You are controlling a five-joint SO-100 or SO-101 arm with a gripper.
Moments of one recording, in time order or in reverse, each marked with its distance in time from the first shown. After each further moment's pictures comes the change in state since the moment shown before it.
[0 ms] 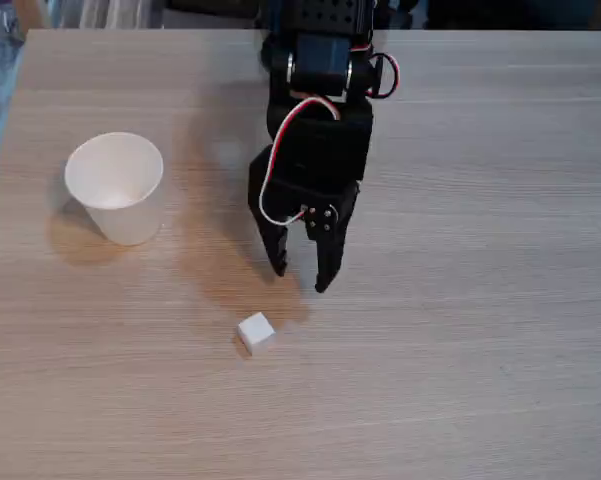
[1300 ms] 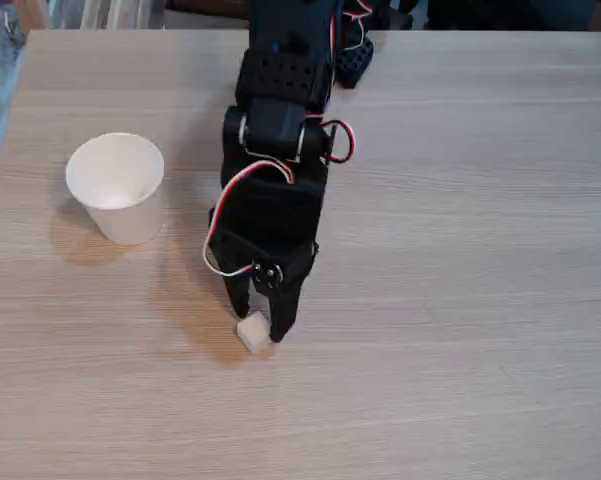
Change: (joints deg) arm 5.1 -19.1 -20.0 1.7 7.2
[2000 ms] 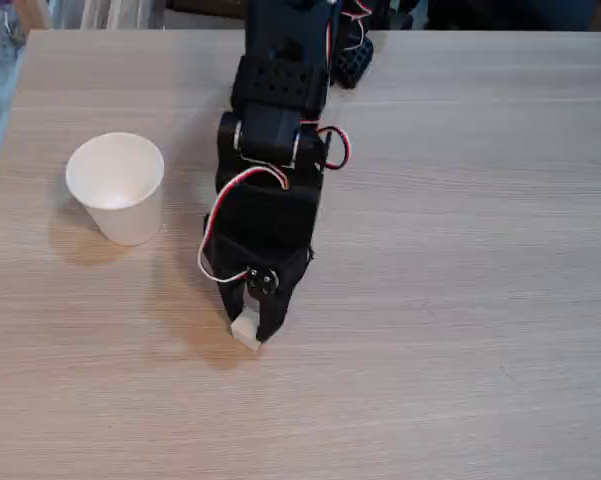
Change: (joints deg) arm 0.9 -1.4 -2.0 0.0 -1.2
